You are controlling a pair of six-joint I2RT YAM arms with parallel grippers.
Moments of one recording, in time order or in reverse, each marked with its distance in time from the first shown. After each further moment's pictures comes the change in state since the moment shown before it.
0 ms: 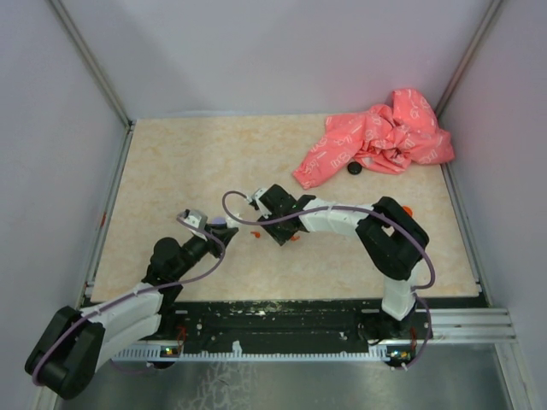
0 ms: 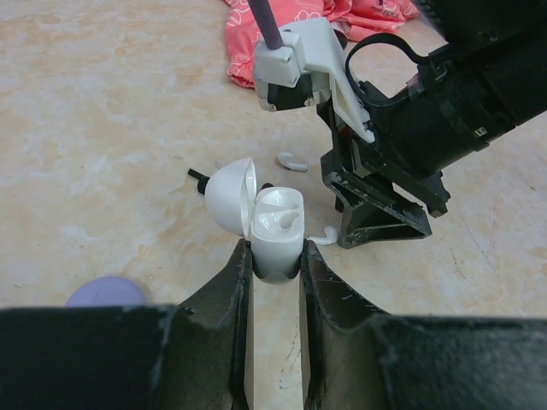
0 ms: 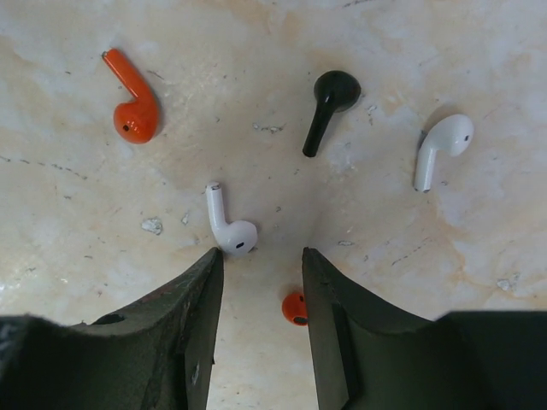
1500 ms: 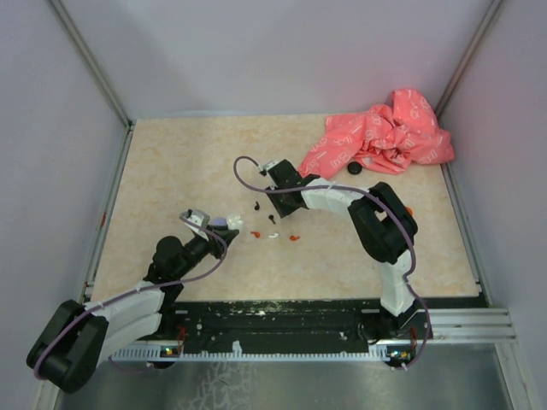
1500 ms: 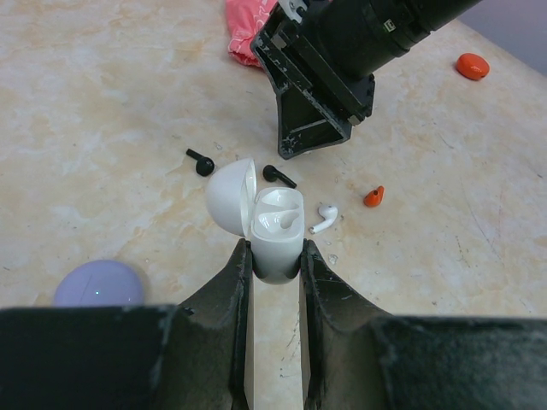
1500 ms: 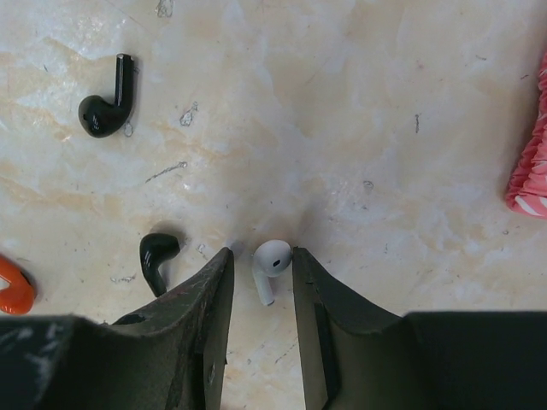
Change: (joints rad) left arm 0.000 0.049 0.000 0.002 -0.002 -0.005; right arm -0.159 0.139 0.174 0.060 0.007 0.061
